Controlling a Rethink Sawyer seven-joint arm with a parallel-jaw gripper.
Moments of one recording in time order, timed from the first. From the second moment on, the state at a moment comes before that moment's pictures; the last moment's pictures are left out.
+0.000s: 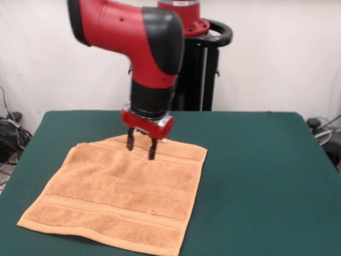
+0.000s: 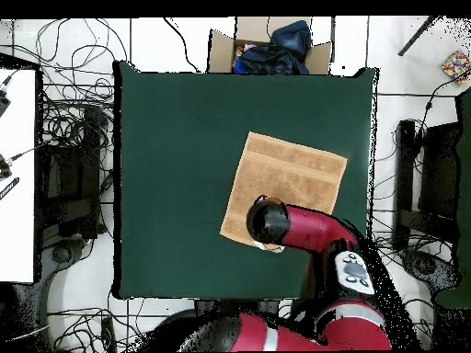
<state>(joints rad) -0.31 -0.52 -0.11 1.76 -0.16 0.30 1.99</state>
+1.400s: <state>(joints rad) -0.22 -0.32 -0.02 1.35 -0.26 0.56 1.92</state>
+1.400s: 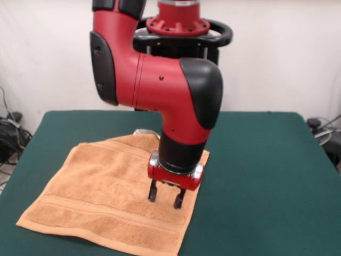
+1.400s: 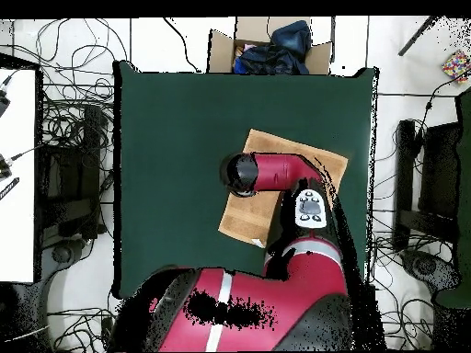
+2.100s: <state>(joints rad) -0.32 -0.29 0.21 1.07 -0.36 0.82 1.42</state>
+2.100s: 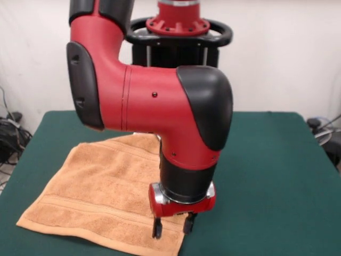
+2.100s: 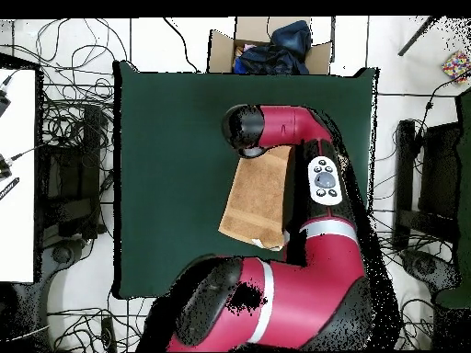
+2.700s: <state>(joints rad) -0.34 -0.22 0.24 1.02 -0.37 0.82 1.35</state>
